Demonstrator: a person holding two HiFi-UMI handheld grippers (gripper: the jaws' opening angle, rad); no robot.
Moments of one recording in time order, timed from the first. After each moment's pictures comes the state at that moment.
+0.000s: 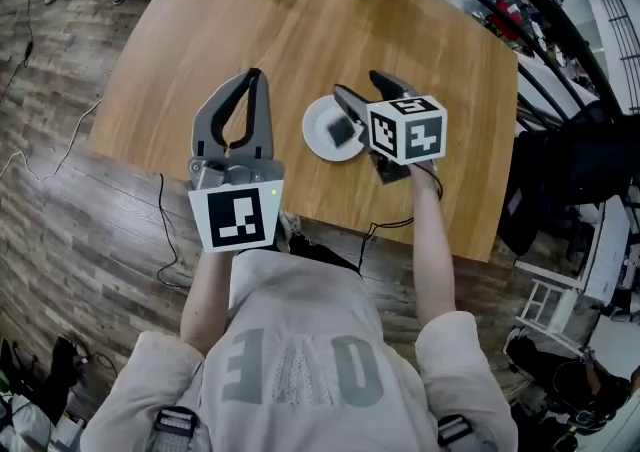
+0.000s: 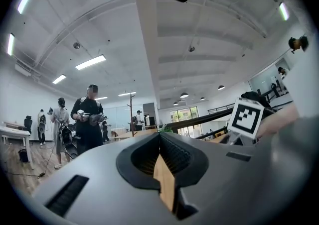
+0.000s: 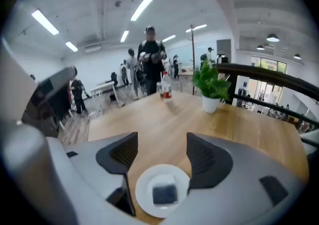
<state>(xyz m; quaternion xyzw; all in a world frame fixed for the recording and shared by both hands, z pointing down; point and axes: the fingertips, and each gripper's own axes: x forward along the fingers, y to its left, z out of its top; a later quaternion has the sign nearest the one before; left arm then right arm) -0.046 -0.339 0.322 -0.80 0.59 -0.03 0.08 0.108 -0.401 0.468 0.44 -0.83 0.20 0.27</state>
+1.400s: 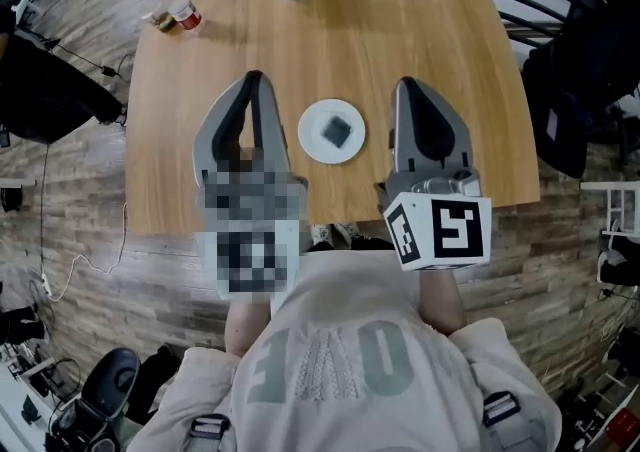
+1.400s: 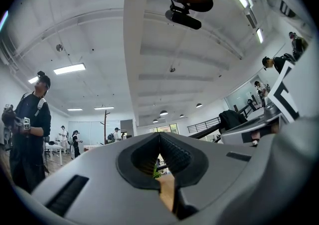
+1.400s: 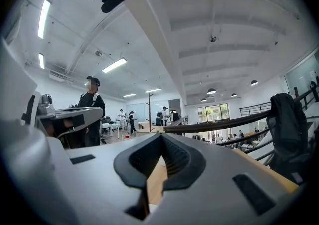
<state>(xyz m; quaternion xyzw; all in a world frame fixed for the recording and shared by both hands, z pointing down) 0.041 -0.319 0.225 -0.87 0.47 0.05 0.14 0.184 -0.285 0.276 0.70 -0.71 0.00 -0.02</state>
